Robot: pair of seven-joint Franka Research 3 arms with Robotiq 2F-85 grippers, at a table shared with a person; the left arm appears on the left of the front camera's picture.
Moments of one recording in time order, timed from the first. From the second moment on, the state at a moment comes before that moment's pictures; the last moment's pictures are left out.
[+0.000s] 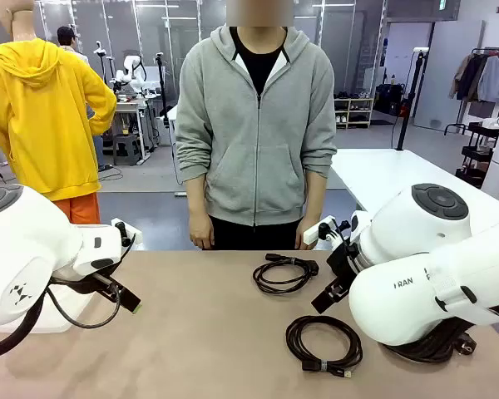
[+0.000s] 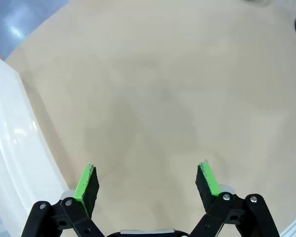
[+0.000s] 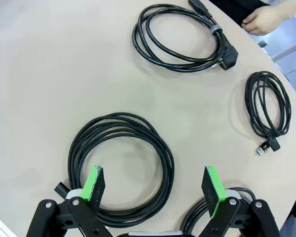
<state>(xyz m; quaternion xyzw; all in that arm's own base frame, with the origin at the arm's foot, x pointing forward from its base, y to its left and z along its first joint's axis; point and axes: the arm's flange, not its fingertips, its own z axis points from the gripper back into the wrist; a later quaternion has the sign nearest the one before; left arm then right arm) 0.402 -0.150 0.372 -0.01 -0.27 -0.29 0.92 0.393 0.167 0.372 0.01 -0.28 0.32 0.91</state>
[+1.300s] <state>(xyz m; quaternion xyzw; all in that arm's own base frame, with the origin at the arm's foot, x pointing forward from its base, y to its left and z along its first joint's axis) 0.408 -0.143 0.418 -0.01 -0.28 -0.32 0.90 0.392 0.159 0.387 0.03 -0.28 0.33 0.90</state>
